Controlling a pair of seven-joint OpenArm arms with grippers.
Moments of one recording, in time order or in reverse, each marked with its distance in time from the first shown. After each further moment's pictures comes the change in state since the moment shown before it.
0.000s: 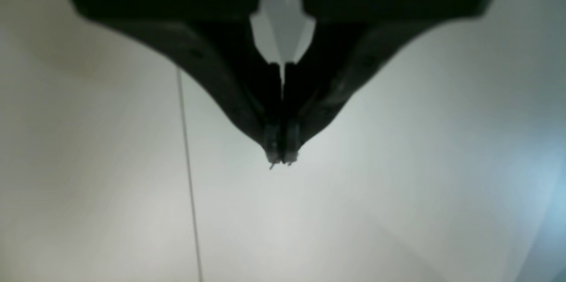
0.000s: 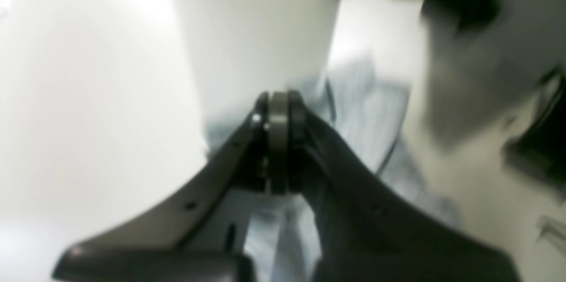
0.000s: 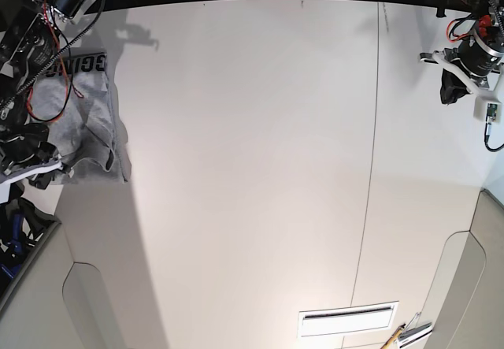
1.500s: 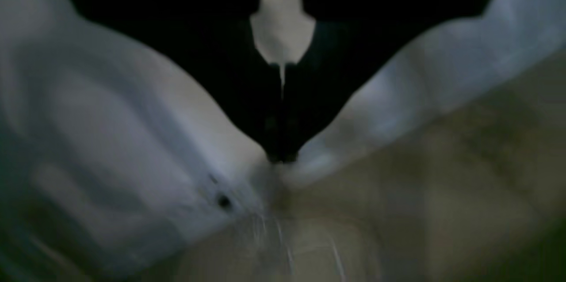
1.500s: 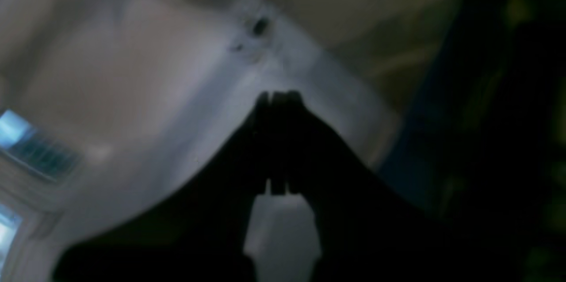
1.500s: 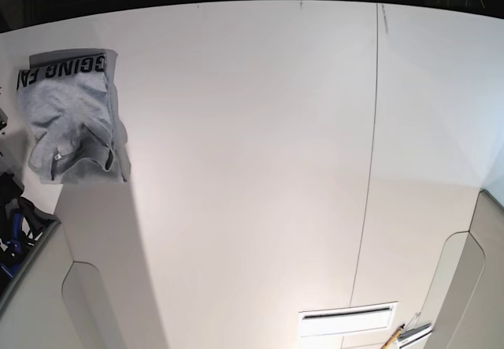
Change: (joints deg) left arm 18.9 -17.4 45.7 -46.1 1.4 -12.1 -13.3; right arm -41.2 26.8 -57.5 -50.4 -0.1 22.9 11.4
